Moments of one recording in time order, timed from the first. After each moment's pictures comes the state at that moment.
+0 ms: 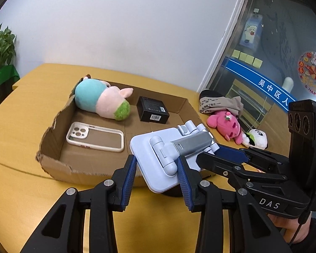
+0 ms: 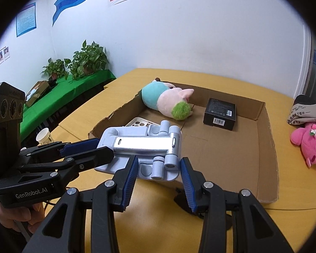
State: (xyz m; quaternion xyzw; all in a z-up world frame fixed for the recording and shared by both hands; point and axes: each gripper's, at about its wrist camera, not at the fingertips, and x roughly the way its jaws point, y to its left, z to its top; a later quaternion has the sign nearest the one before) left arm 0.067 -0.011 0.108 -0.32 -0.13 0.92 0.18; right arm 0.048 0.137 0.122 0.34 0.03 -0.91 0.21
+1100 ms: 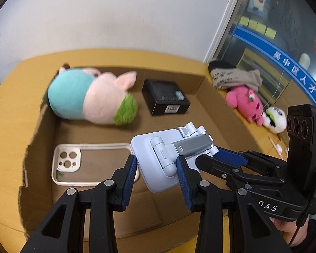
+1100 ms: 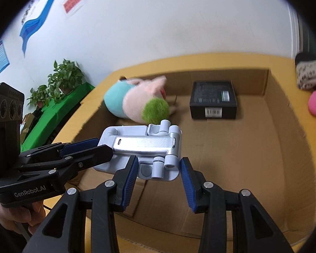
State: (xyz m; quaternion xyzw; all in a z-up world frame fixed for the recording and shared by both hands) left arm -0.081 0.000 0.062 -0.42 -0.05 0.88 0.21; right arm -0.075 0.157 0.050 0.40 -0.09 -0.90 0.18
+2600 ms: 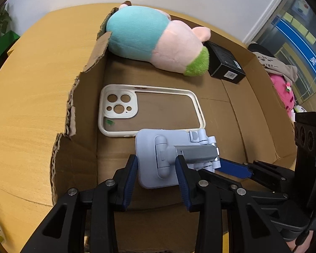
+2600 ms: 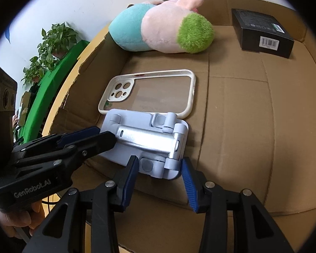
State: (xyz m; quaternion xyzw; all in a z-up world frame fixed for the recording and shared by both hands) left arm -0.086 -0.079 0.006 -0.54 -0.08 0.83 0.12; right arm -0.090 0.067 -0.009 0.55 -0.10 -0.81 0.19
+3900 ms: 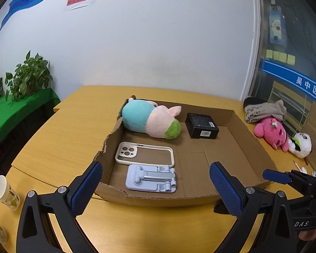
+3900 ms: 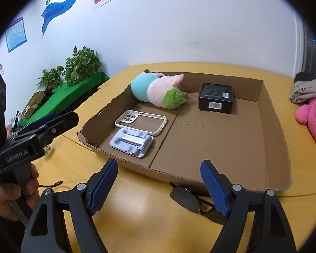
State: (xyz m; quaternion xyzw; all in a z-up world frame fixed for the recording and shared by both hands) left arm 0.065 -0.030 0.110 -0.28 -0.05 0.96 0.03; right arm 0.039 0.167 0.088 0.36 -0.02 -0.91 0.20
